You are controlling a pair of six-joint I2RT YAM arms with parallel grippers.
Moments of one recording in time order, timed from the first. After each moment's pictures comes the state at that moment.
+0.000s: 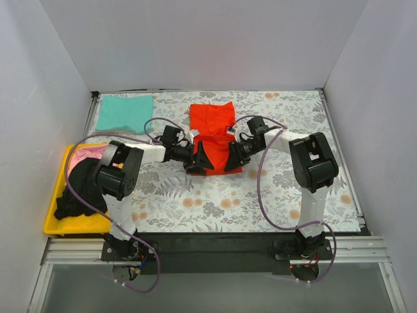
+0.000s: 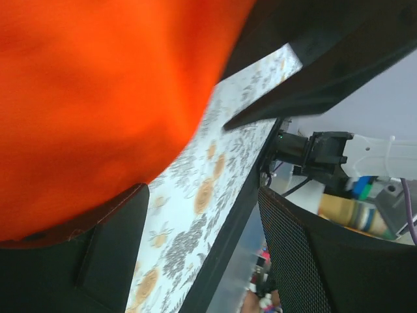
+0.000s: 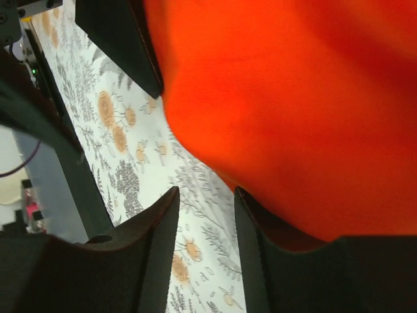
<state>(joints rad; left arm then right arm) -0.40 1.91 1.05 -0.02 0.94 -0.58 0.41 1.98 1.26 -0.48 -0.91 -0.09</state>
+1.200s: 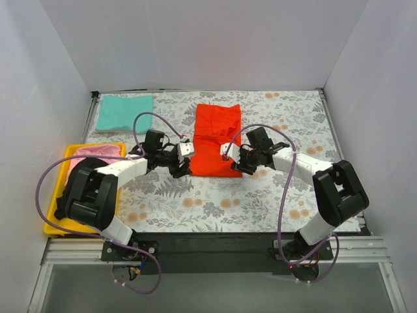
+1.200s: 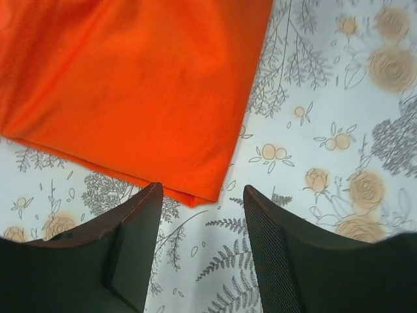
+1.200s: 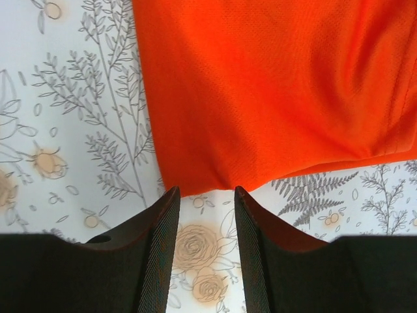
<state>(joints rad) -0.31 1.55 0.82 -0.11 0.80 0.71 0.53 1.58 0.95 -0.36 -0.41 -0.89</state>
